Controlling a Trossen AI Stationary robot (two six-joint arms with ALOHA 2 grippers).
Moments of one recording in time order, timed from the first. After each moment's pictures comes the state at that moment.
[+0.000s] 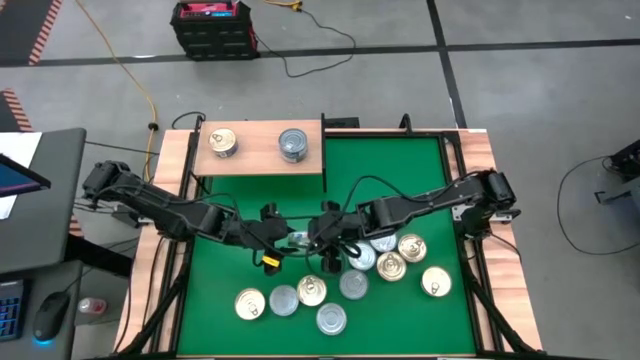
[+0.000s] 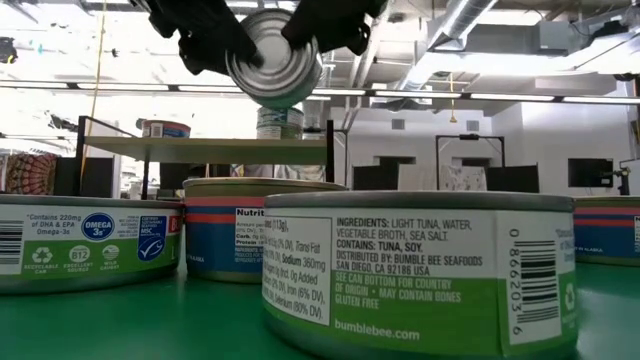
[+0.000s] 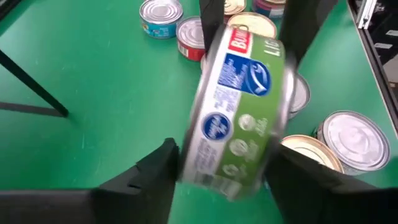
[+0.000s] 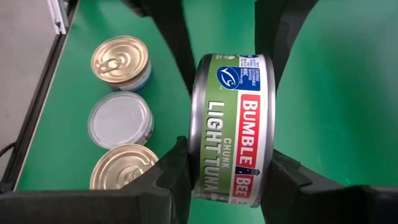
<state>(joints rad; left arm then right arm) -0.32 1.31 0.95 -0.26 -0.34 -0.34 0.21 1.80 1.55 -0.51 0.13 0.17</state>
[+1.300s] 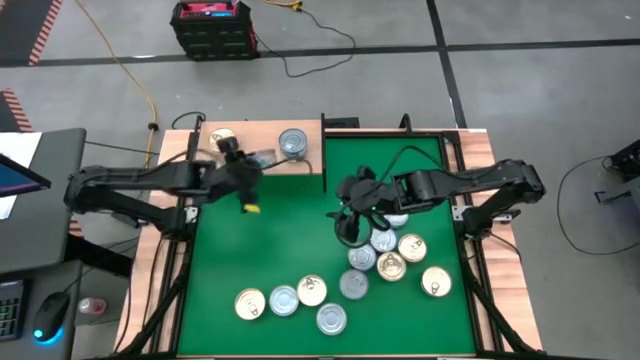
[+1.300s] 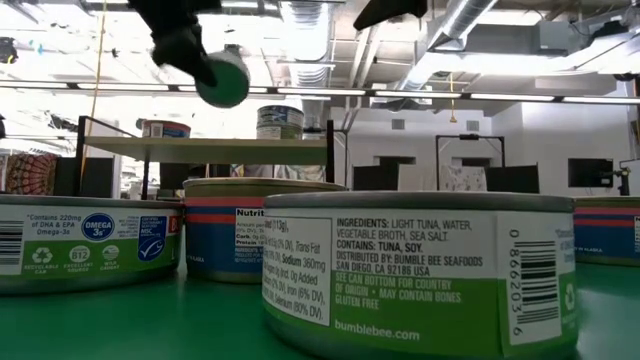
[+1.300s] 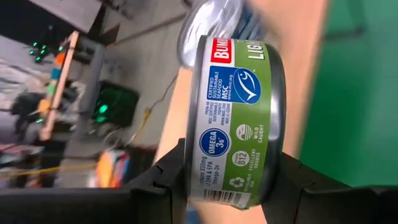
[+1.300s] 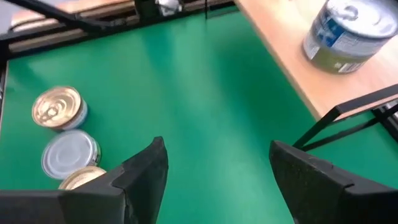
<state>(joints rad) 0.07 1.10 1.07 -0.77 -0.83 0.29 0.16 1.56 1.55 -0.73 0.35 0.35</state>
